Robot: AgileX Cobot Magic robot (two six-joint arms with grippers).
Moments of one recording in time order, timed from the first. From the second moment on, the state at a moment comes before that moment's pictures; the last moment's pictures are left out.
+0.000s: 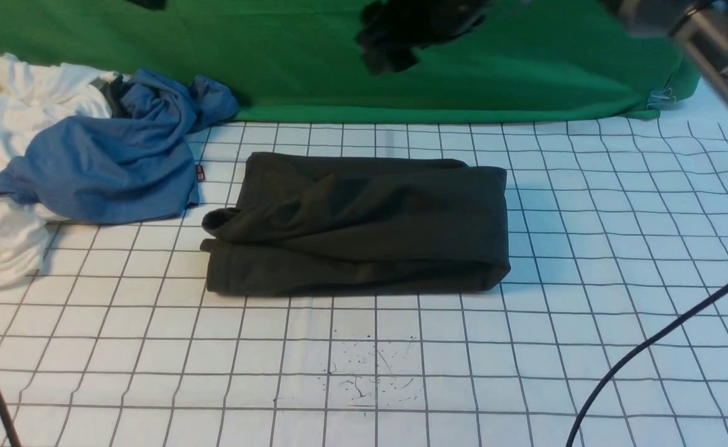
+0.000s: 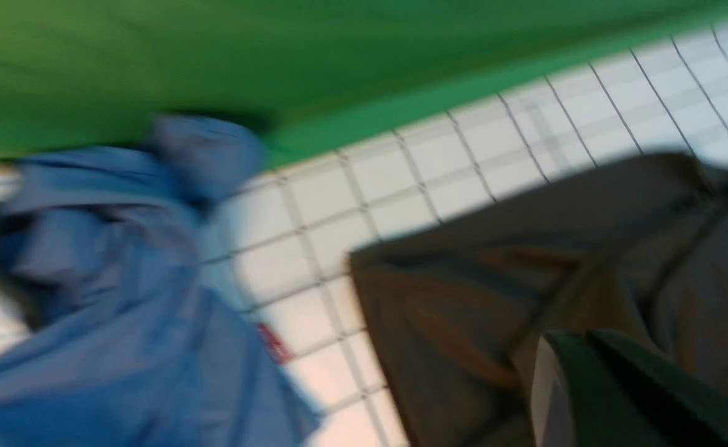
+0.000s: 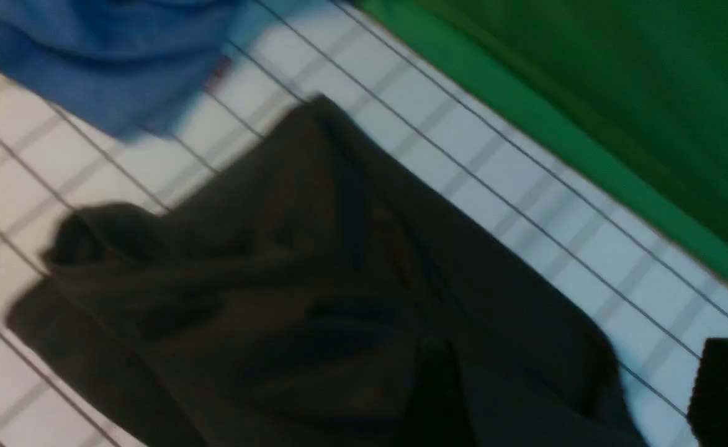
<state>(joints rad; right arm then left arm) 0.52 2.15 -2.45 0.07 1.15 -0.23 0.06 2.05 -2.25 -0.49 1.22 0.49</state>
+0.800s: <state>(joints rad) 0.41 1.98 -2.10 0.01 1.22 -0.28 -0.17 2.34 -2.18 -0.44 1.18 0.51</state>
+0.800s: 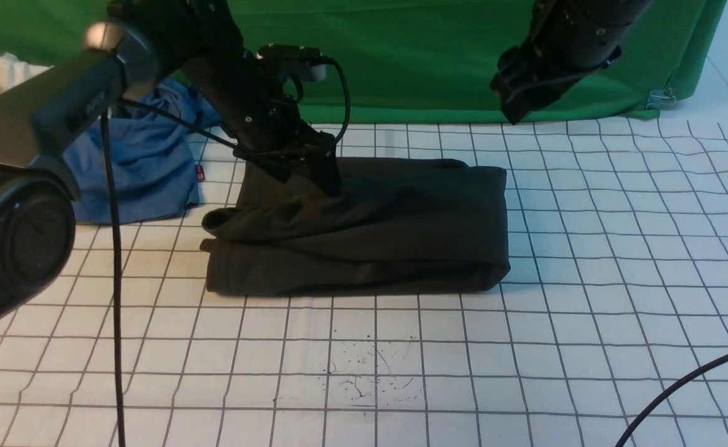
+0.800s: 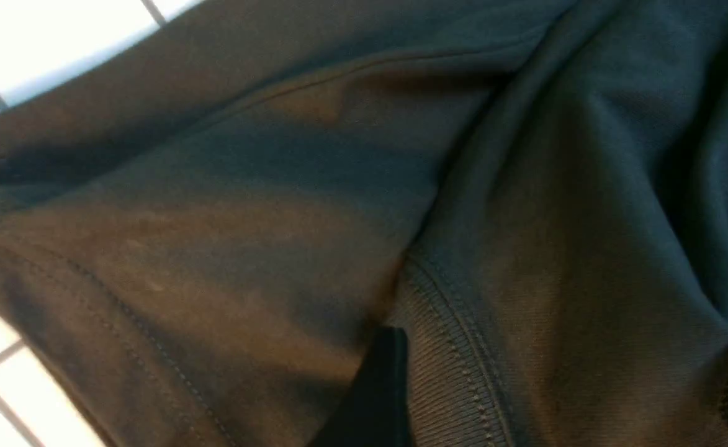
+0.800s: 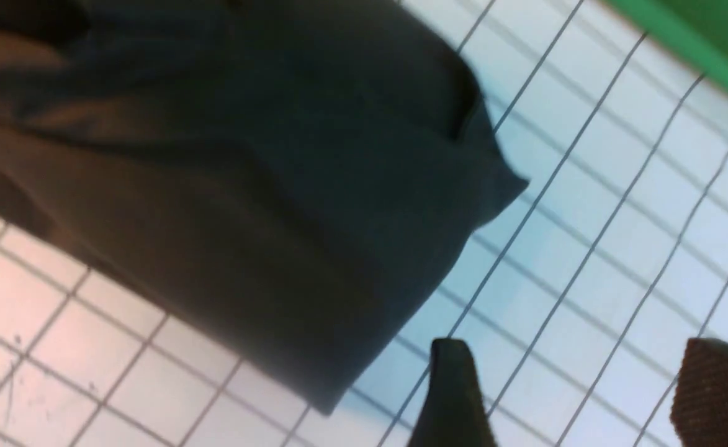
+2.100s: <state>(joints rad) 0.41 1.98 -2.07 0.00 1.12 -0.29 0.02 2.28 -2.16 -0.43 1.21 0.52</state>
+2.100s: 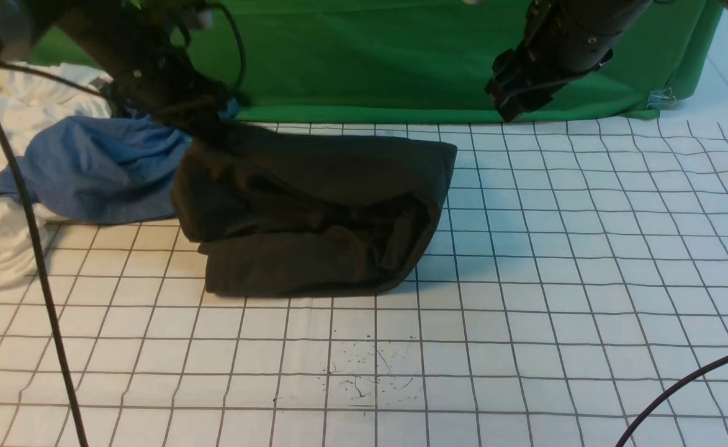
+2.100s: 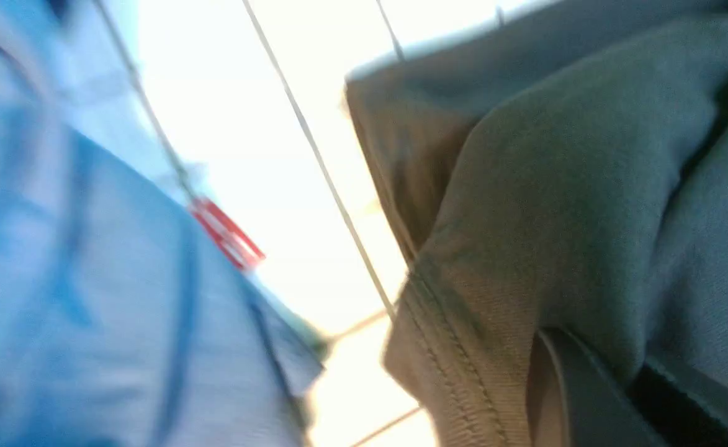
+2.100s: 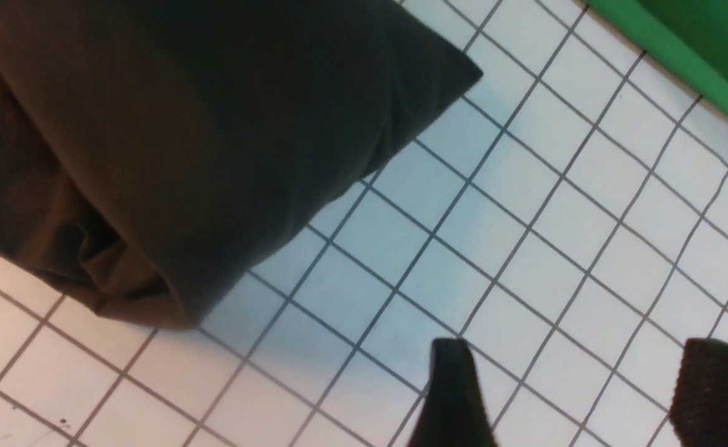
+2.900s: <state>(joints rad) 0.41 2.01 -2.07 0.19 1.04 -0.38 -0.02 2.12 -2.16 -0.40 1.21 0.42</state>
